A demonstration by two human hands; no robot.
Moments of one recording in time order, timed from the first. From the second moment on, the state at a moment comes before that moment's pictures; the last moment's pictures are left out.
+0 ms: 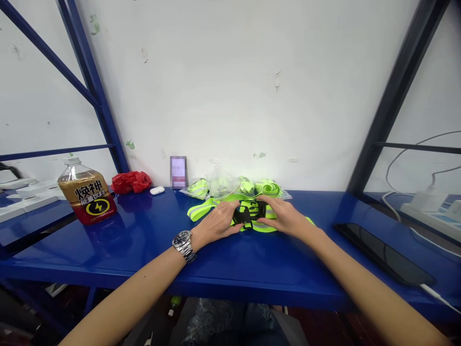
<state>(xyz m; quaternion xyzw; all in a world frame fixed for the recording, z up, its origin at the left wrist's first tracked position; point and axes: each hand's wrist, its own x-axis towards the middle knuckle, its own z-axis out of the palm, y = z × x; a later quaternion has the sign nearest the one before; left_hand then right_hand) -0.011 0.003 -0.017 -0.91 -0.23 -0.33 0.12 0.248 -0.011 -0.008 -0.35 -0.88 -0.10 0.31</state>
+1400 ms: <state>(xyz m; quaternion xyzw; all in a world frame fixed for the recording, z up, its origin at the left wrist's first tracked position) -0.001 -0.006 -0.011 -0.91 -0.24 -0.31 0.14 0.207 -0.033 -0.010 -0.31 -0.78 0.25 0.49</state>
